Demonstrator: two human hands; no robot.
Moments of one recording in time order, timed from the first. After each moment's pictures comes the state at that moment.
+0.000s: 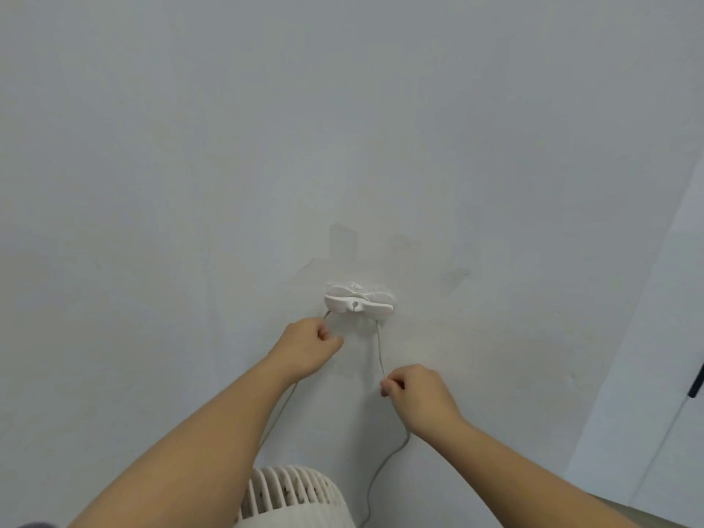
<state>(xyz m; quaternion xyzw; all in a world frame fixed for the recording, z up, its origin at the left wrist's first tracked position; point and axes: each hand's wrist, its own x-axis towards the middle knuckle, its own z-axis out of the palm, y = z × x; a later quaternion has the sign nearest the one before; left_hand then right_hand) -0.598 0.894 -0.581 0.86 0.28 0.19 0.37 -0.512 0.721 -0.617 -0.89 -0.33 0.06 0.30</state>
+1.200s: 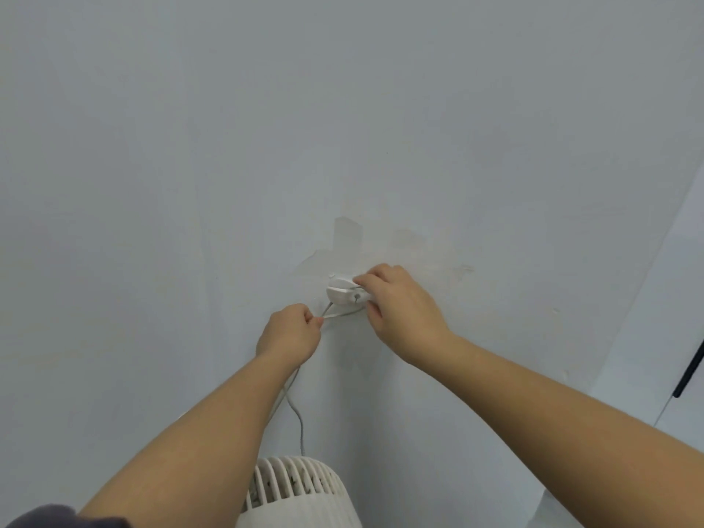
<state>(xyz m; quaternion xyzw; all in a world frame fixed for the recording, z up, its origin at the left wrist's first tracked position) -0.602 0.901 -0.582 0.84 0.38 0.24 0.31 -0.514 0.749 -0.527 -0.79 -0.54 -0.22 0.18</state>
